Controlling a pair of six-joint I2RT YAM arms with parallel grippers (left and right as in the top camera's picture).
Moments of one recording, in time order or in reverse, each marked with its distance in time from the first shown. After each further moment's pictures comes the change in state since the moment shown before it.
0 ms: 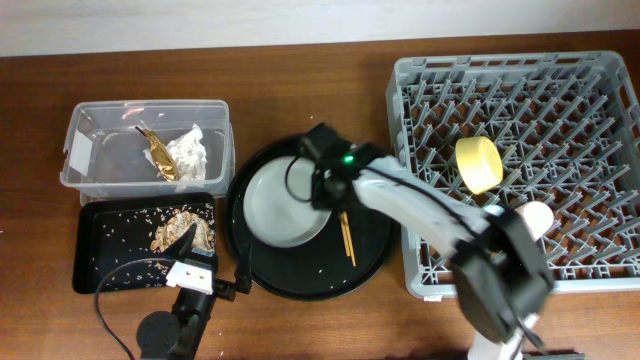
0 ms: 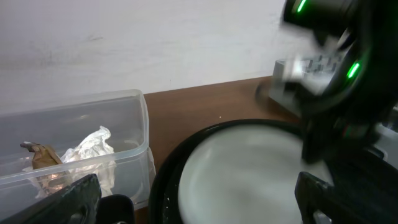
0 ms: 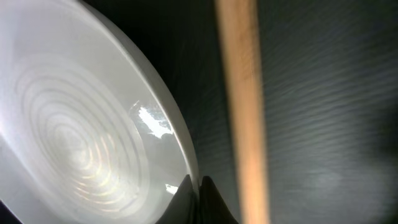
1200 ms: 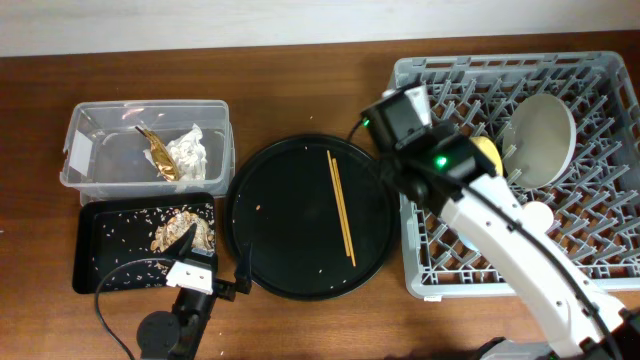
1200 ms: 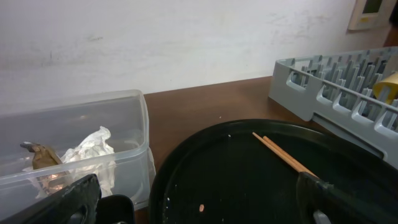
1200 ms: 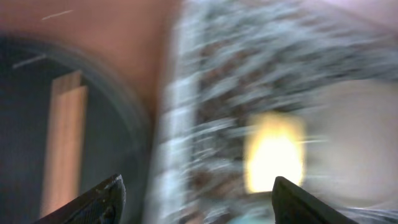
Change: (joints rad) left arm 0.000 0.000 0.000 0.000 0.000 0.000; right arm -0.068 -0.374 0.039 -0.193 0.455 -0.444
